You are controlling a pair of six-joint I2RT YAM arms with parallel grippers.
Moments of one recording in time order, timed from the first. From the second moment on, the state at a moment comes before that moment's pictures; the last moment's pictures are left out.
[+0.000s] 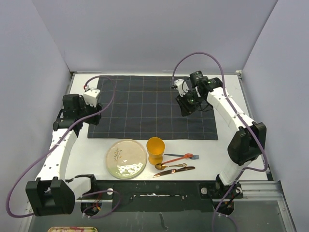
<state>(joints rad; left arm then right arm) 0.03 1.13 0.96 -0.52 0.21 0.30 0.35 1.72 1.62 -1.09 -0.32 -0.43</state>
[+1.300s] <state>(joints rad) 0.03 1.40 0.83 -0.16 0.30 0.31 0.23 1.82 1.49 -0.91 -0.33 -0.45</state>
